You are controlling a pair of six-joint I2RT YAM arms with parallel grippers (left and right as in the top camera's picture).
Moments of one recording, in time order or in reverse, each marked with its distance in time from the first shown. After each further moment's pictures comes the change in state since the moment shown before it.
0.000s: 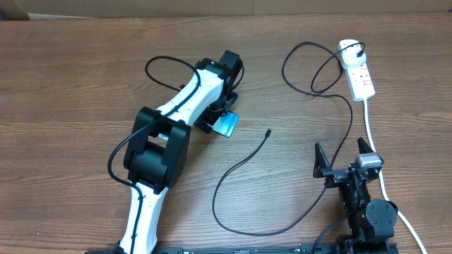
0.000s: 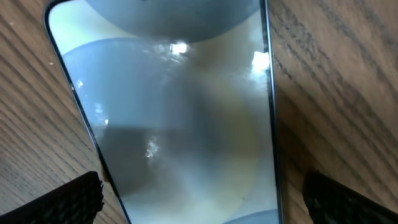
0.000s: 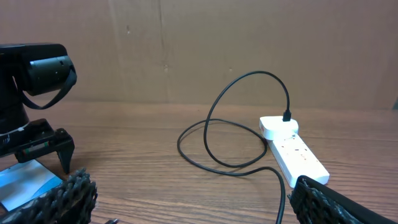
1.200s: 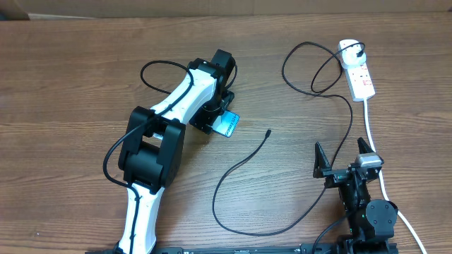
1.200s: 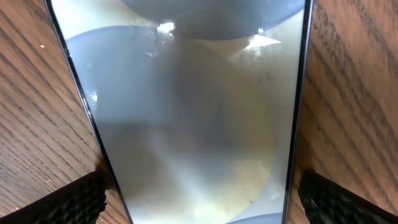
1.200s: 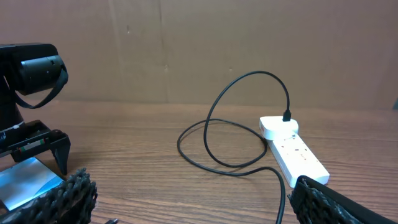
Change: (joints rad) left arm 0.028 -0.016 -0.043 0.037 0.100 -0.043; right arm 0.000 0.000 0.000 0.000 0.000 0.000
